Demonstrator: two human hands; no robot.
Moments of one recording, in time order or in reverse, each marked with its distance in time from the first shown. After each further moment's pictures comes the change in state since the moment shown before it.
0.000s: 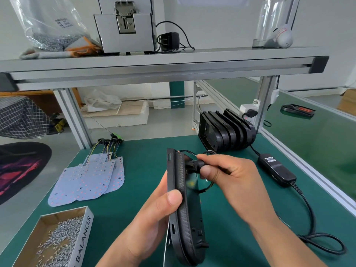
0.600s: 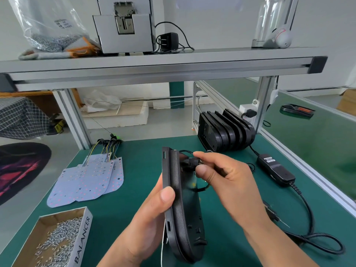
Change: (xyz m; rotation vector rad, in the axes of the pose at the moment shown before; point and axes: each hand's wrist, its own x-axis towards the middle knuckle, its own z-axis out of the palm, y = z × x) left_hand -0.003 -0.010 -0.006 -0.146 0.095 -0.037; right_hand -0.004 0.001 0.007 -0.028 0.028 0.031
